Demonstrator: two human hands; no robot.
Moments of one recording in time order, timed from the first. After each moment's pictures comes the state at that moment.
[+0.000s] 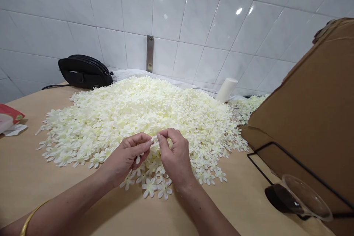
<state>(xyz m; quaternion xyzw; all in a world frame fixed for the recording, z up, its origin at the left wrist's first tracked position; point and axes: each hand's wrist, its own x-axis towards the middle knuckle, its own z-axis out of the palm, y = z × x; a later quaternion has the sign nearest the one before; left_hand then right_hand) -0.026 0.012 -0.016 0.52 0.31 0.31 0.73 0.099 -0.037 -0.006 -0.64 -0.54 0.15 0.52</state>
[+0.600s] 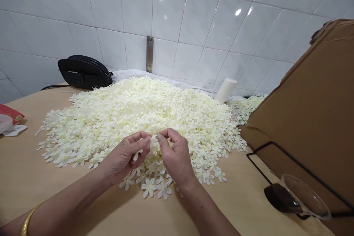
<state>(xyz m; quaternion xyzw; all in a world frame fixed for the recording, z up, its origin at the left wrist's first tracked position) -0.026 0.015 -0.013 0.45 0.28 0.30 0.79 0.101 -0.039 -0.003 -0.61 -0.54 0.21 0.54</state>
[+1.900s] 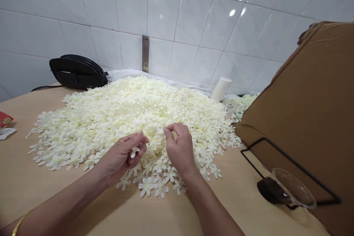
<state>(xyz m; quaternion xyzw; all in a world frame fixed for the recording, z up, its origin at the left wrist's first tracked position) -0.025 0.014 -0.012 0.46 0.30 0.31 0.78 0.121 -0.031 -0.010 -0.68 -0.54 0.04 0.49</state>
